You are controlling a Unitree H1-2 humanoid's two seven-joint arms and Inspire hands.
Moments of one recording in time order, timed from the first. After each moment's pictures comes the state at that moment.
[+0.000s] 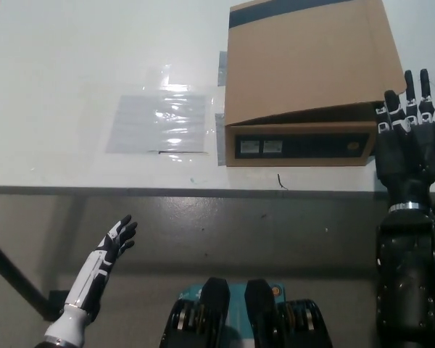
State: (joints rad) left_arm -0.10 0.20 -0.01 0.31 -0.01 -0.41 -0.15; right_arm -0.52 0.12 -0.34 0.20 0.80 -0.02 0.02
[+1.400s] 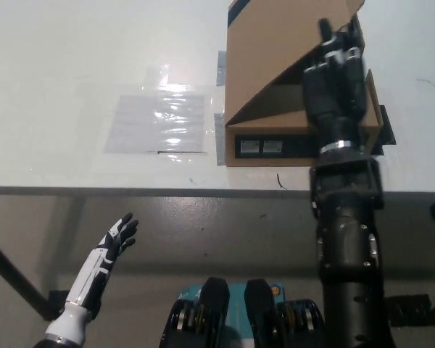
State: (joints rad) left_arm -0.11 0.20 -0.01 0.32 0.00 -0.41 -0.15; right_arm -0.77 0.25 -0.33 0.40 0.85 -0.02 0.00
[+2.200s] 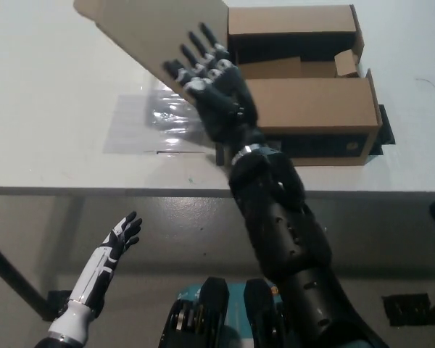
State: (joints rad) left_arm -0.12 0.20 -0.03 0.31 0.00 -0.41 -0.15; right_arm -0.86 0.27 0.00 0.61 0.56 -0.04 0.05
